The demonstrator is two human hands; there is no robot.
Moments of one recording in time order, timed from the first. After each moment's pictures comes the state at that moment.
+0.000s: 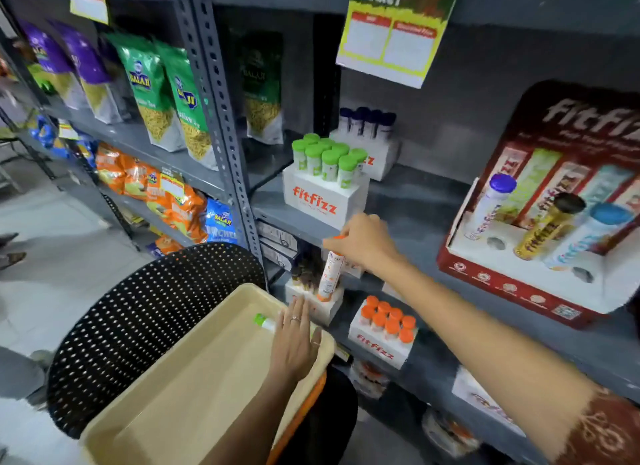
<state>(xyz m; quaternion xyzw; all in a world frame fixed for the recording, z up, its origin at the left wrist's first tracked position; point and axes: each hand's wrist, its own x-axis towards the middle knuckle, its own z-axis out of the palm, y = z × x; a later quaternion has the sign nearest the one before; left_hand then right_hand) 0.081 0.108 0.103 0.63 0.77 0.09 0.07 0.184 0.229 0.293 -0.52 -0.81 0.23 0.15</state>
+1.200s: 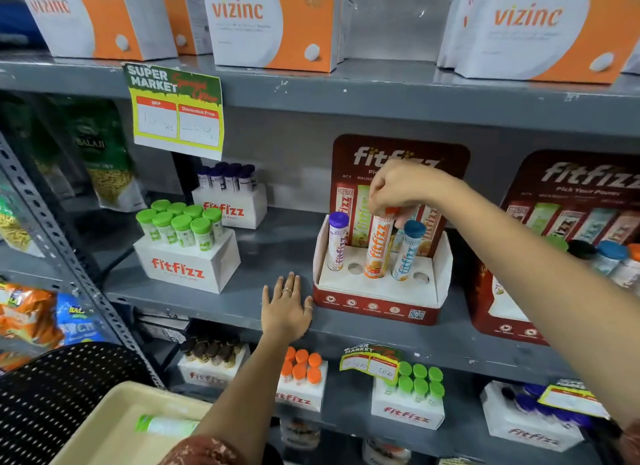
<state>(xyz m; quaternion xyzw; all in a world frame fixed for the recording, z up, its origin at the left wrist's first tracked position) 0.226 0.280 0.192 0.71 0.69 0.06 0.07 0.405 0.274 0.465 -0.65 -0.73 0.19 0.07</state>
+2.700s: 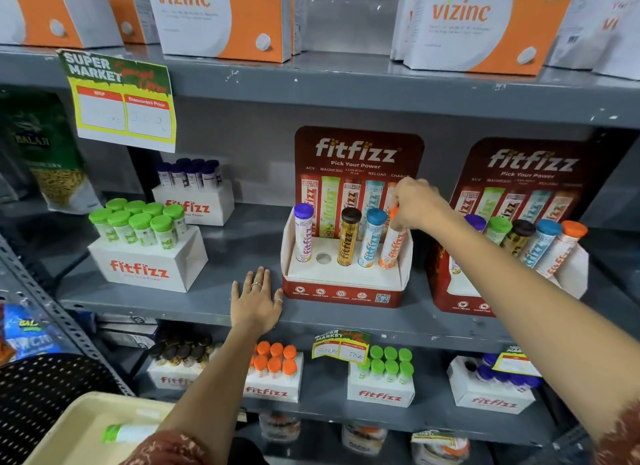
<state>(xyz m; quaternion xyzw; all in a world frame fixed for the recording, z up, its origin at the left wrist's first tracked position) 0.227 0.278 0.193 0.71 0.70 0.05 0.05 0.468 0.252 0.417 -0.76 -0.64 0.06 0.11</state>
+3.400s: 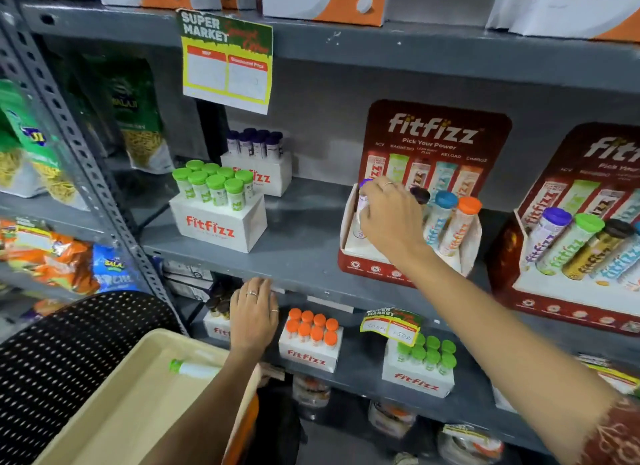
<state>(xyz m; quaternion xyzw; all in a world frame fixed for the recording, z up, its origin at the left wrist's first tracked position) 0.144 0.192 0.168 0.67 0.70 0.25 -0.01 0.352 0.239 0.355 -0.59 -0.76 -0.12 0.25</state>
